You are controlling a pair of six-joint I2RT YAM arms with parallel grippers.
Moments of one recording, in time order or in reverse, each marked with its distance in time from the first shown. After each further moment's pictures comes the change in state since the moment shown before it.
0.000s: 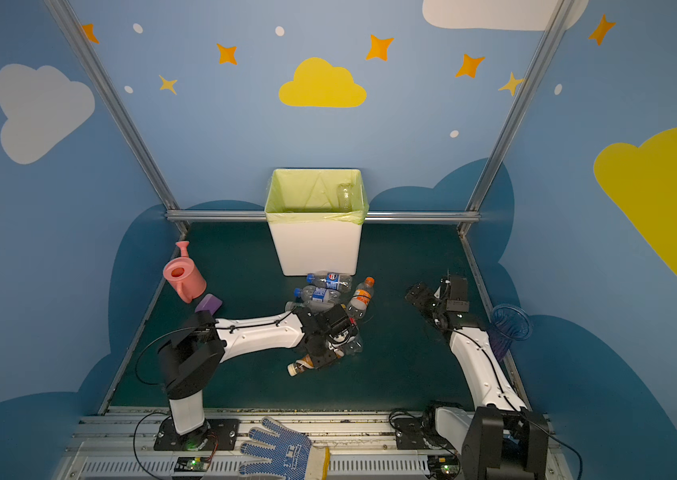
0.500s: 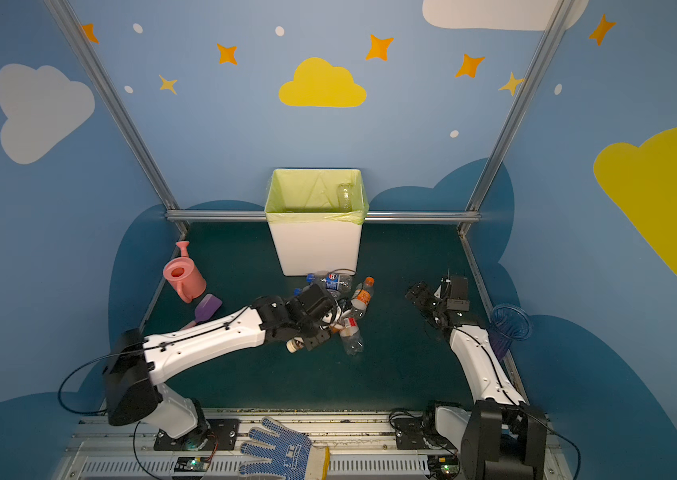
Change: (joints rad) left arm 0.048 -0.365 0.075 0.012 -0.151 0.060; right arm -0.011 0.029 0.000 0.027 -0.046 0.023
